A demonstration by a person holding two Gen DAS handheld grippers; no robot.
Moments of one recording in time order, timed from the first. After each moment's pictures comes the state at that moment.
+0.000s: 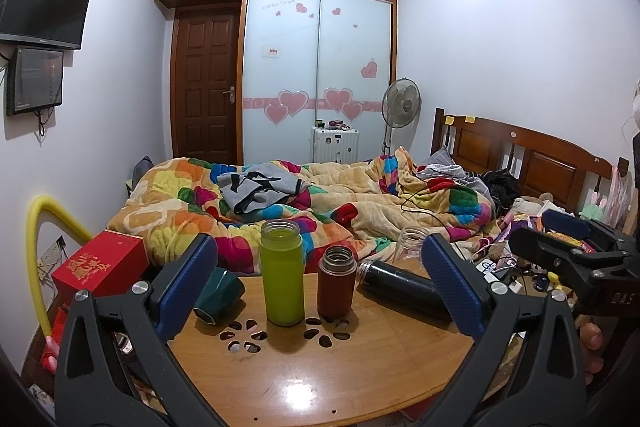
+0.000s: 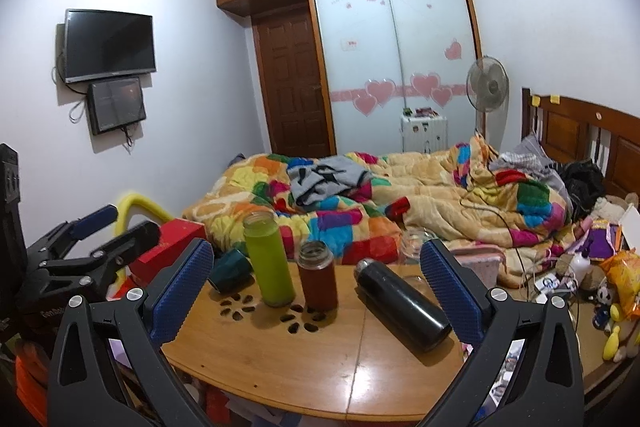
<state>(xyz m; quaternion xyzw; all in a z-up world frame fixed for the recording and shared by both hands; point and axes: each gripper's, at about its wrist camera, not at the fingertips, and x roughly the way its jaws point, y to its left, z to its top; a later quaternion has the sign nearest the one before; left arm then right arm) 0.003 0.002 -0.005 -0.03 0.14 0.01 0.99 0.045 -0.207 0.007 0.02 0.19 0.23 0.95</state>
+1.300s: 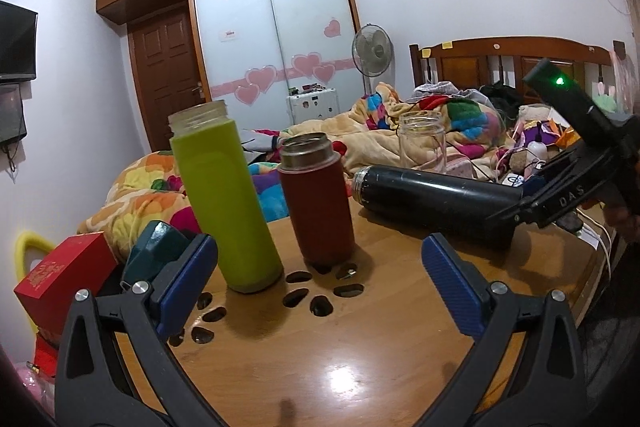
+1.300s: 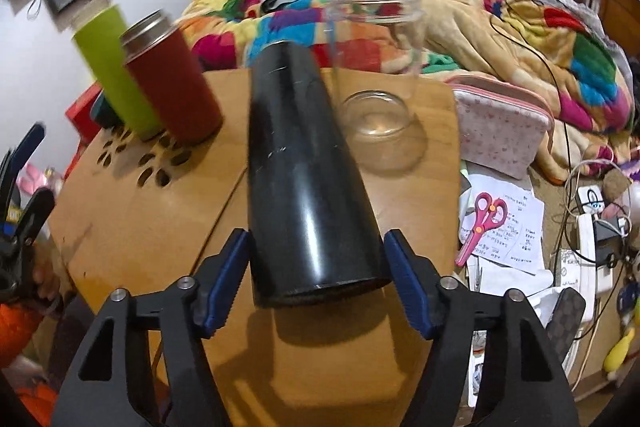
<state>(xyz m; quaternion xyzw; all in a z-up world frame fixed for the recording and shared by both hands) 0.085 -0.039 -0.179 0.09 0.18 -0.02 0.98 0.222 -0.244 -0.194 -0.08 0.47 0.29 0.83</state>
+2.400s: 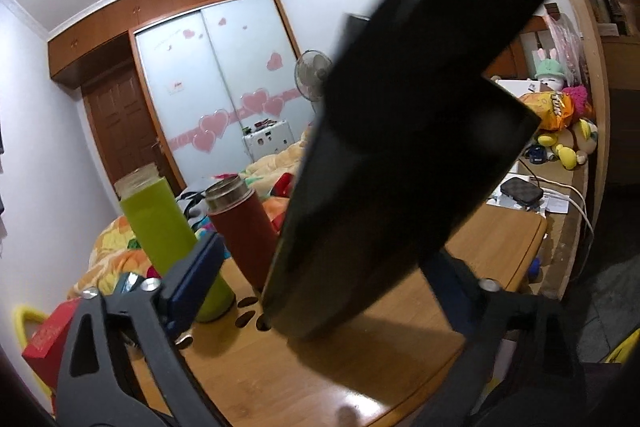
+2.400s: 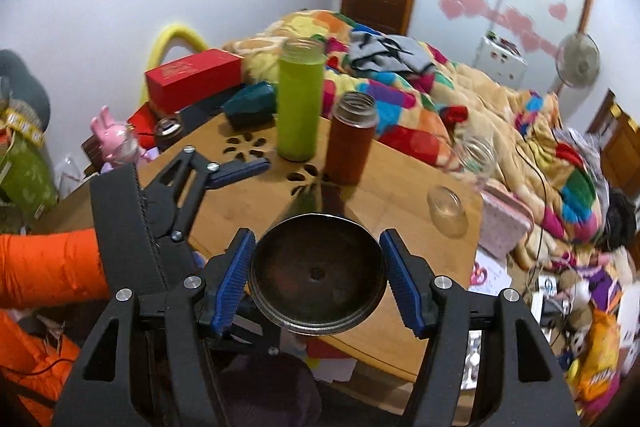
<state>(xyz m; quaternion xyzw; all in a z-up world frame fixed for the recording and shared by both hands) 0.048 -0.094 -0.182 0.19 0.12 -0.10 0.97 0.074 -0.173 -0.063 -0.21 0.36 0.36 0.84</state>
